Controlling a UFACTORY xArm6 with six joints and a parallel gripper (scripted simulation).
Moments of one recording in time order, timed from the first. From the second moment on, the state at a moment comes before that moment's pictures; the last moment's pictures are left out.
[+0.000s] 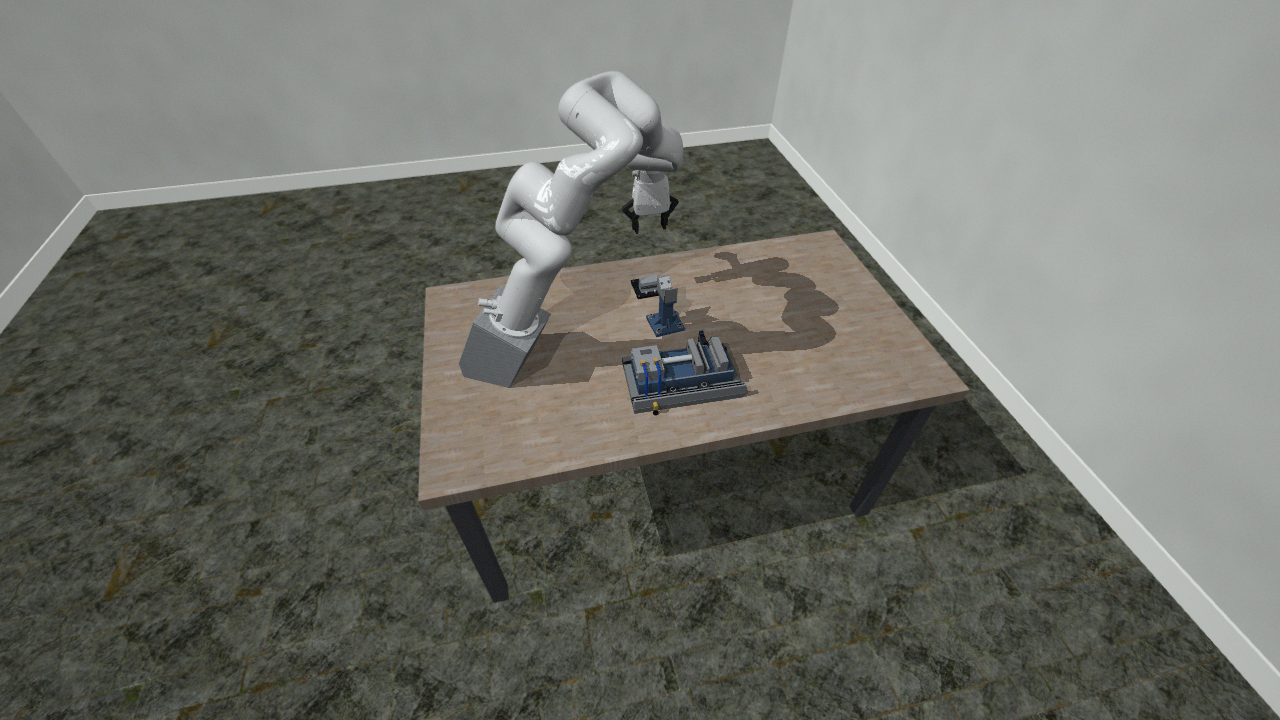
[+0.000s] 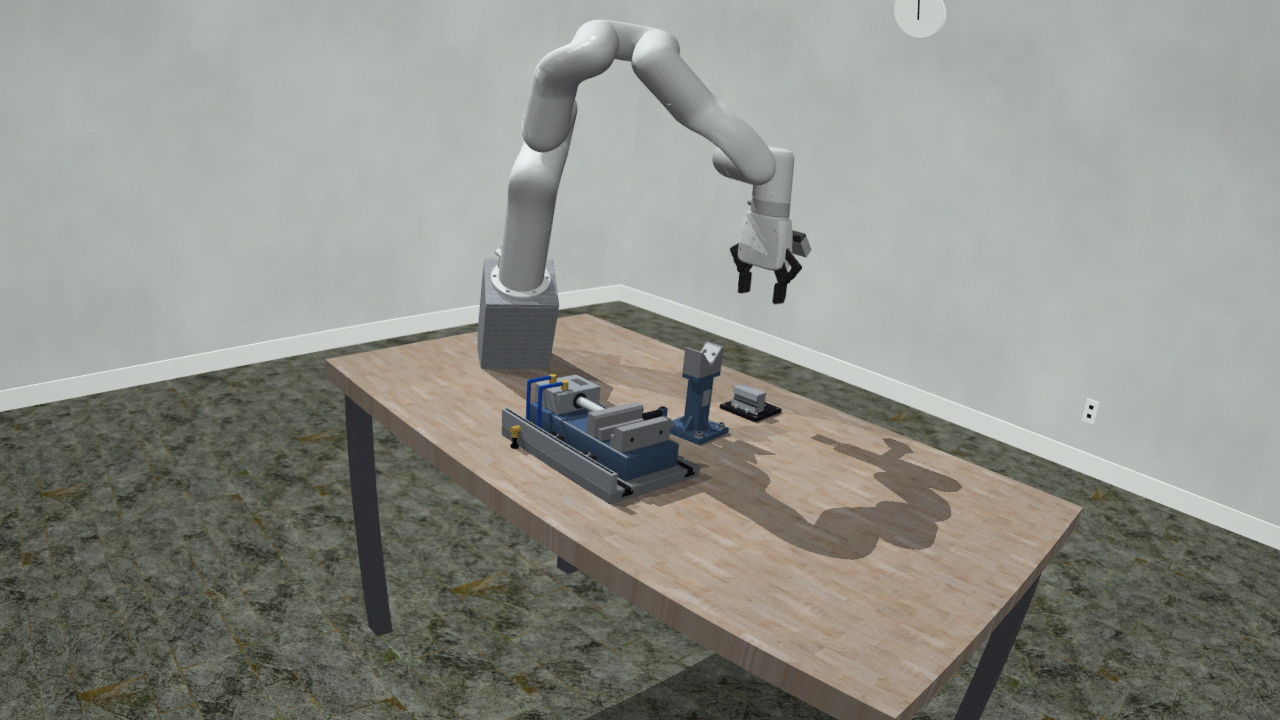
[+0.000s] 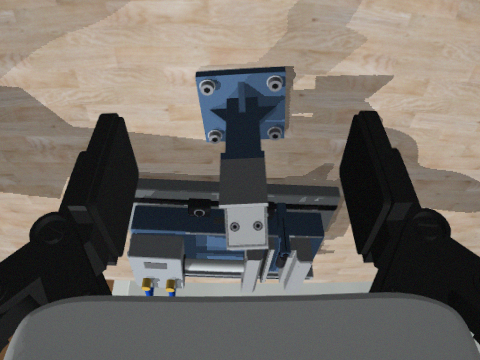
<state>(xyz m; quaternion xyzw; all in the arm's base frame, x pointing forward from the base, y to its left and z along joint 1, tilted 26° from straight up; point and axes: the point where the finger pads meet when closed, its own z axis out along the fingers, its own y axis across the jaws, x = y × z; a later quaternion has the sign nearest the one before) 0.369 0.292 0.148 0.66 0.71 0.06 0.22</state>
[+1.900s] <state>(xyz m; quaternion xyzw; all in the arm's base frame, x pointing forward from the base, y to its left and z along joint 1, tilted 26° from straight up) 0.401 0.275 0.073 0.66 0.72 0.06 0.22</state>
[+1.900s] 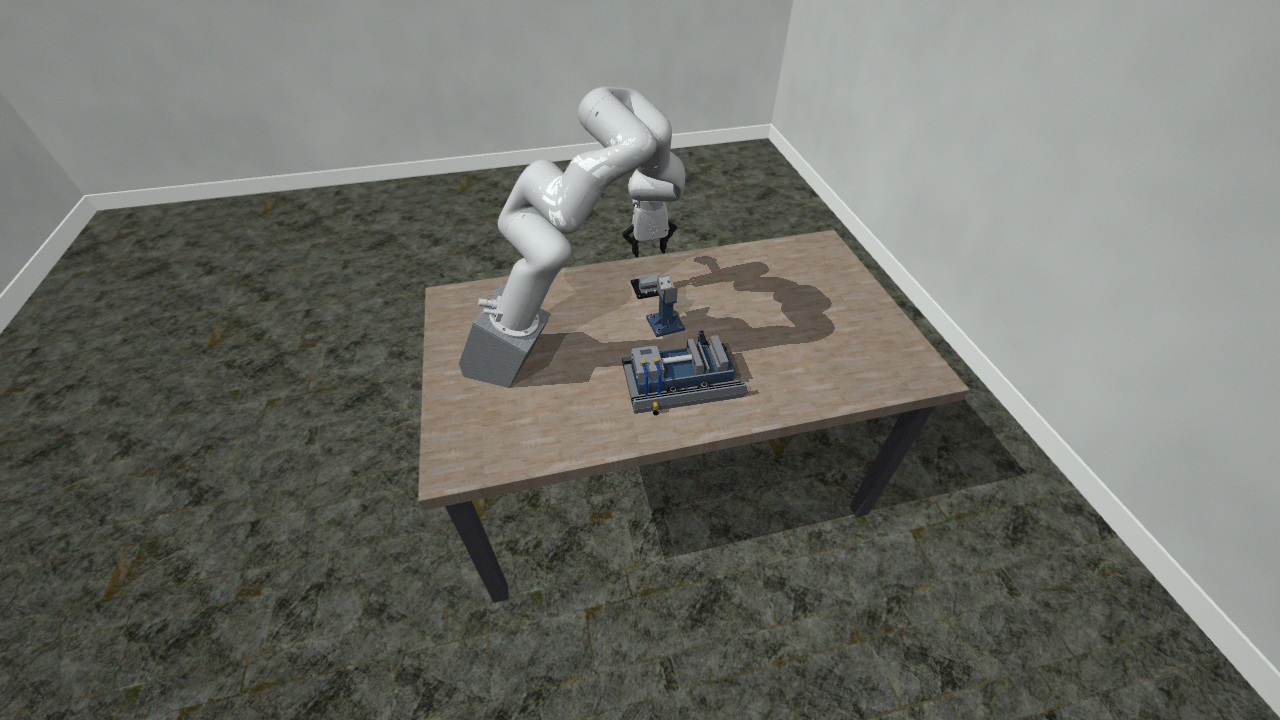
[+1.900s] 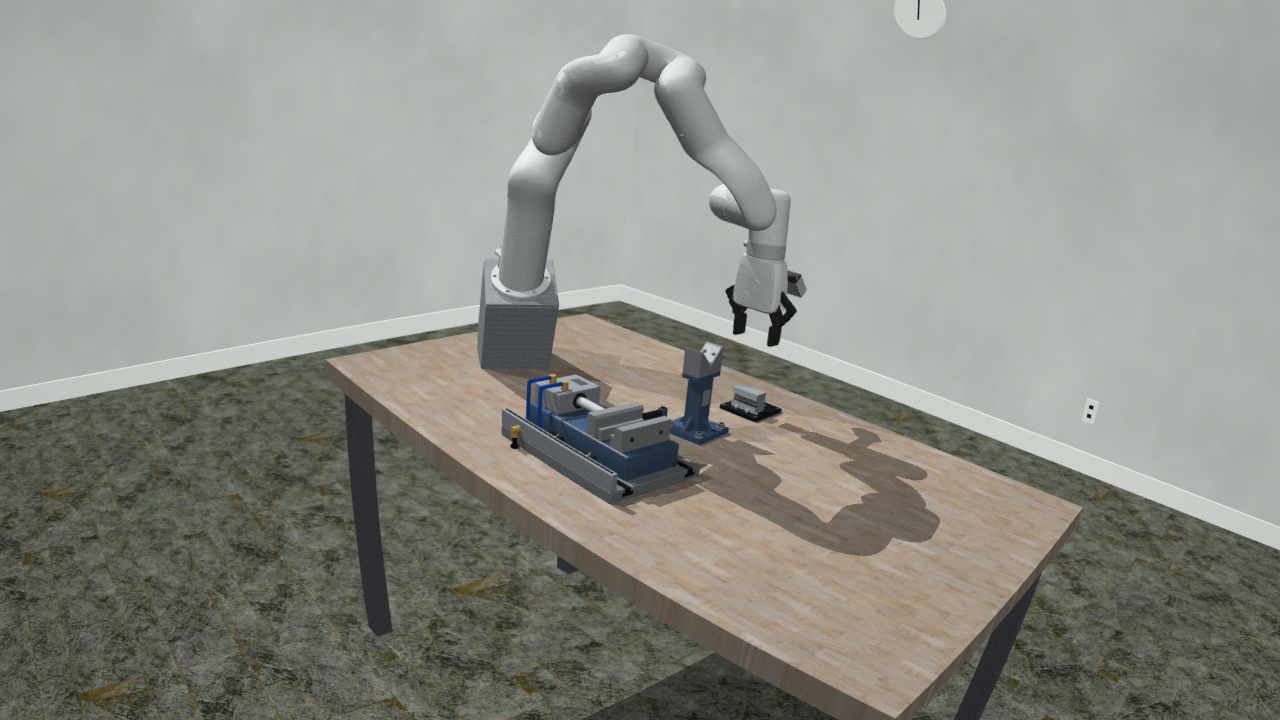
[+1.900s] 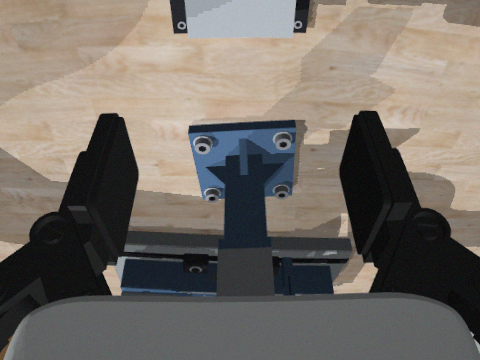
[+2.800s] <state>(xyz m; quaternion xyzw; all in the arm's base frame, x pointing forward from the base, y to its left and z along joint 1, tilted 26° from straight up) 0.424 0.263 0.021 0.66 0.71 0.06 0.22</state>
